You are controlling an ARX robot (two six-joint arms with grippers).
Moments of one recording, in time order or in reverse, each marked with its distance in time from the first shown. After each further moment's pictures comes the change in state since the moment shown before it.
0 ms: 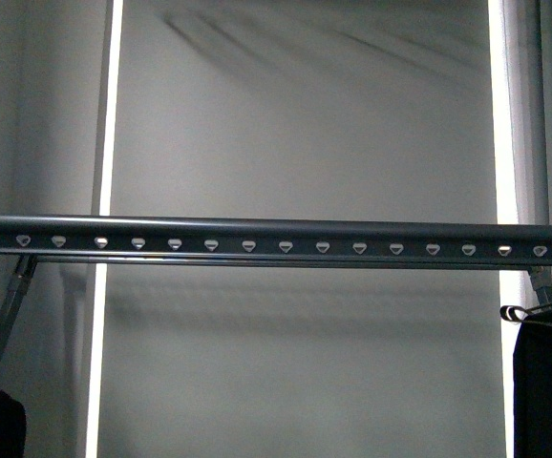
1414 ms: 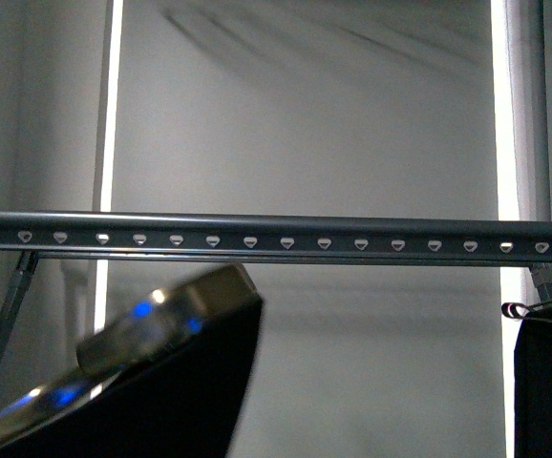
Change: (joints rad) left arm 0.051 -0.434 -0.101 -0.826 0.824 1.609; right arm 0.000 0.000 0.000 0.000 0.000 0.000
